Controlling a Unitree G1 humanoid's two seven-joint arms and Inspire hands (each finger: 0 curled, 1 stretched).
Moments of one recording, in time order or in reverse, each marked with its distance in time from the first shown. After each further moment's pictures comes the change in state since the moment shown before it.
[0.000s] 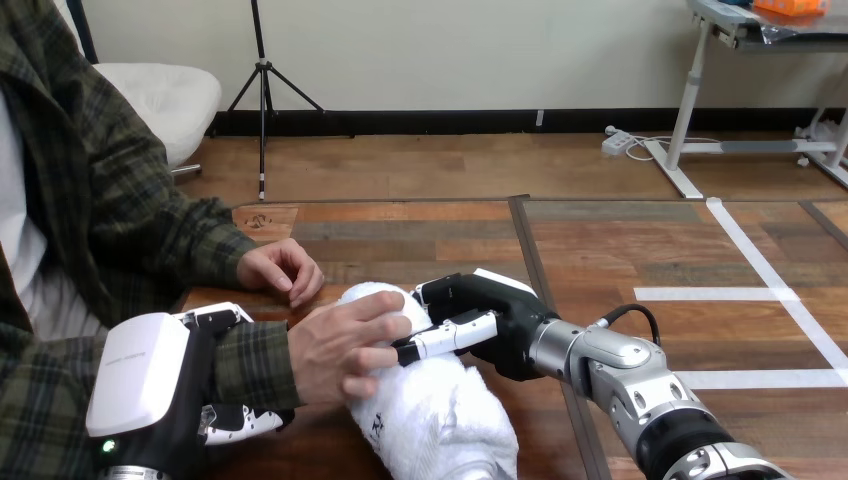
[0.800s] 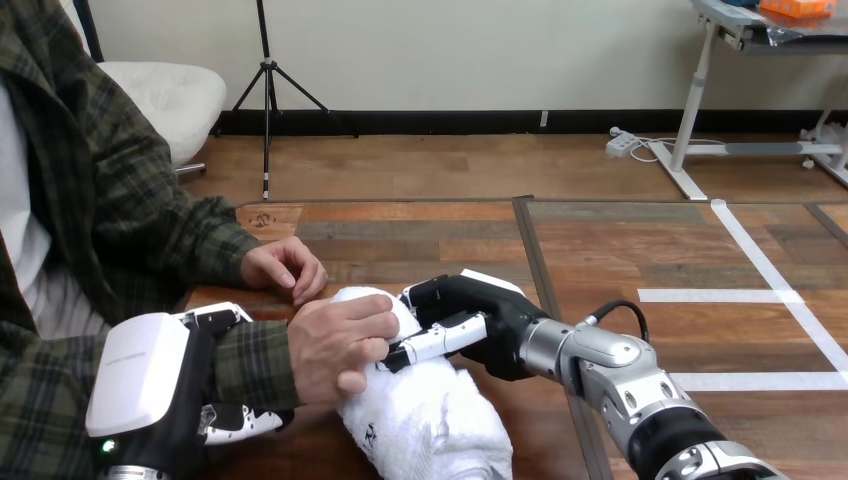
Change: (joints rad) left arm 0.000 -0.002 0.002 0.000 0.001 0.001 0.000; right arm -0.005 0.015 0.003 0.000 -0.023 -0.011 0.002
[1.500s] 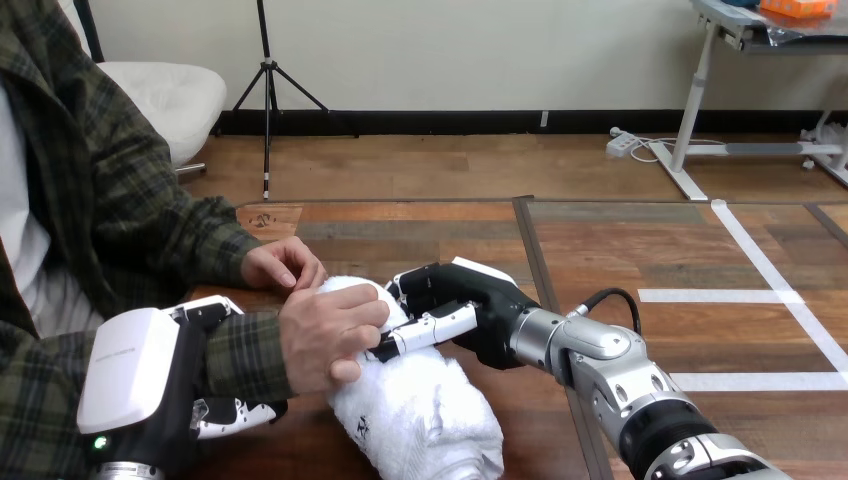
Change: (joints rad) left arm -0.005 -0.003 0.022 0.000 -0.002 -0.001 0.001; right arm -0.021 0.018 0.006 0.000 -0.006 -0.018 -0.024
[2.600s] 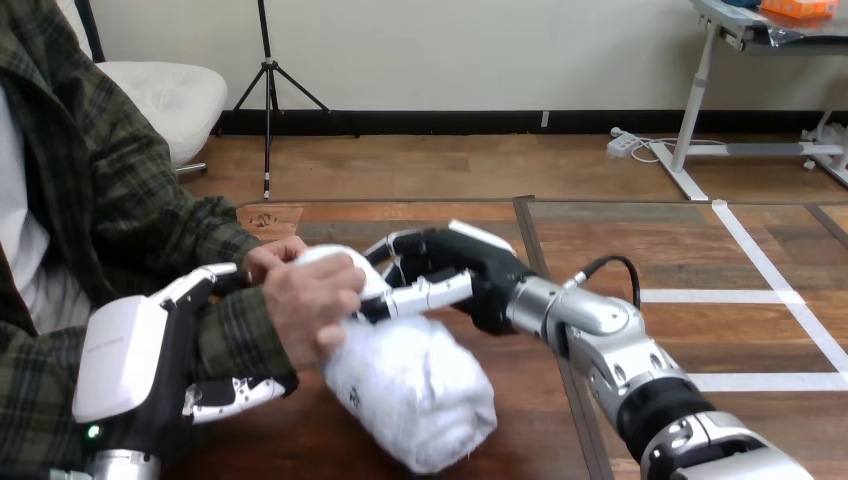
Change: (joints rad) left arm -0.040 -0.002 0.018 0.057 -0.043 -0.066 0.019; right arm -0.055 -0.003 0.004 0.000 0.002 -0.060 -0.019
